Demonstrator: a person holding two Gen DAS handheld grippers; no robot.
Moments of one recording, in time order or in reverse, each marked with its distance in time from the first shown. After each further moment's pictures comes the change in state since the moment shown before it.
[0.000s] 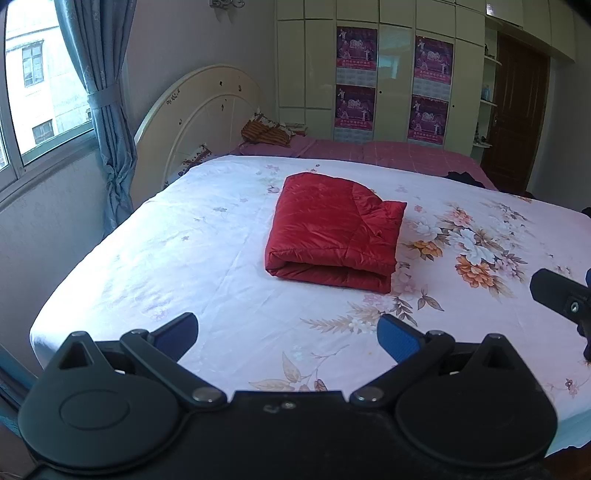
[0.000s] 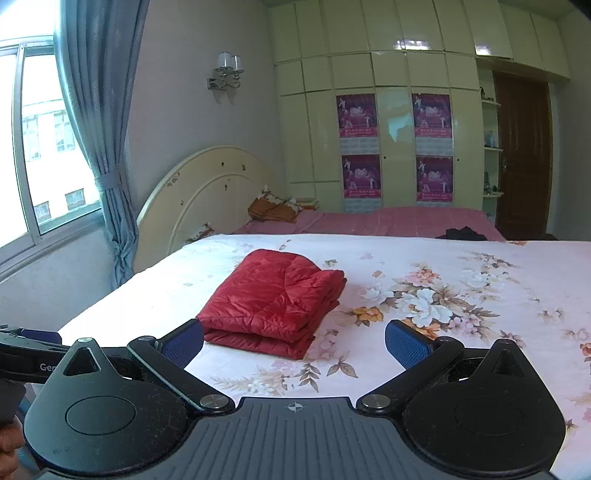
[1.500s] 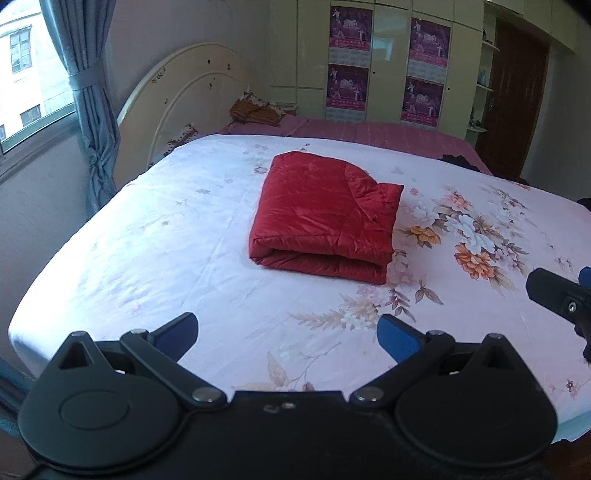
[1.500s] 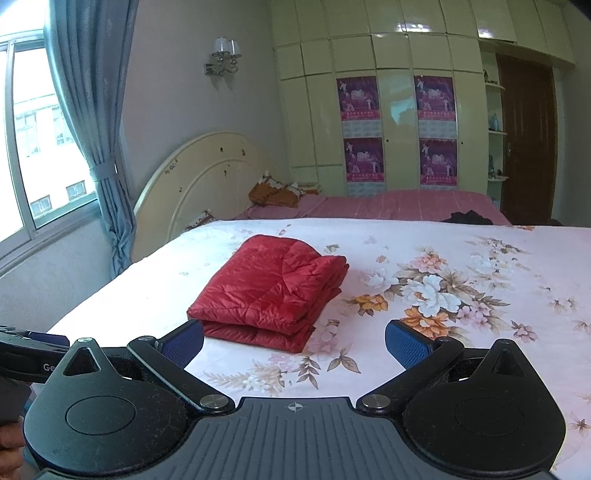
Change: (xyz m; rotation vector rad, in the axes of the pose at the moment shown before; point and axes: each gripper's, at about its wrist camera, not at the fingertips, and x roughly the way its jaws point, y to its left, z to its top) left arm 0.042 -0.006 0.010 0.001 0.069 -0.043; right arm 0.039 -0.017 0.001 0.026 0.058 0.009
